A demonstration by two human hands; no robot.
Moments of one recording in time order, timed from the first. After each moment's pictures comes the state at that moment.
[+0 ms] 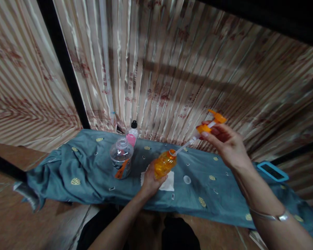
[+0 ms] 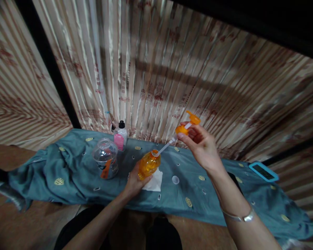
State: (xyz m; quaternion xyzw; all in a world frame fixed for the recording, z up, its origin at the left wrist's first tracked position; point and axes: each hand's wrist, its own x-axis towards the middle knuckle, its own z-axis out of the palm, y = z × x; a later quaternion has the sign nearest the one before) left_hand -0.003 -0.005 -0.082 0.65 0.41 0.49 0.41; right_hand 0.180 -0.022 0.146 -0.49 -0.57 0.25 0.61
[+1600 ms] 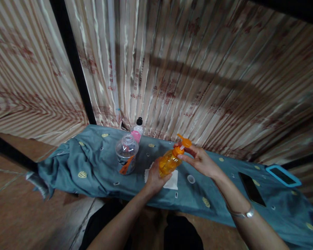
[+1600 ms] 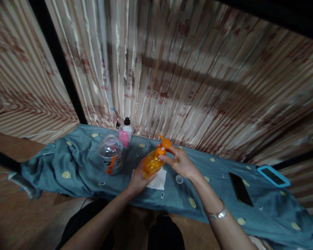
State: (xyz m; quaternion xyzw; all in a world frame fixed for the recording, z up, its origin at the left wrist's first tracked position) left_hand -0.003 -0.008 -0.077 0.64 0.41 0.49 0.44; right_hand 0.164 -0.012 0.069 -0.48 -0.72 0.35 0.36
